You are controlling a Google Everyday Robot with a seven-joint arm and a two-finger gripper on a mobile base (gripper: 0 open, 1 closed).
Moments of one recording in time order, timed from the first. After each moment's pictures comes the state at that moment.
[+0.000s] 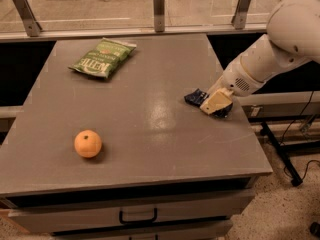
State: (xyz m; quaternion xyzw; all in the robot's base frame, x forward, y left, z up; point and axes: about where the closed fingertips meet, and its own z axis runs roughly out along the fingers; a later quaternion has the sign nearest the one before) arm 0.571 -0.149 0.833 -0.51 0.82 0.11 0.24
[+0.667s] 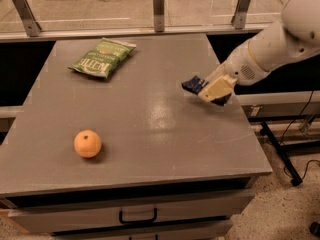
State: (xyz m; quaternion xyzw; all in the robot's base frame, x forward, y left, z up) arm 0.577 -0.135 0.870 -0.52 0.79 0.15 0.29
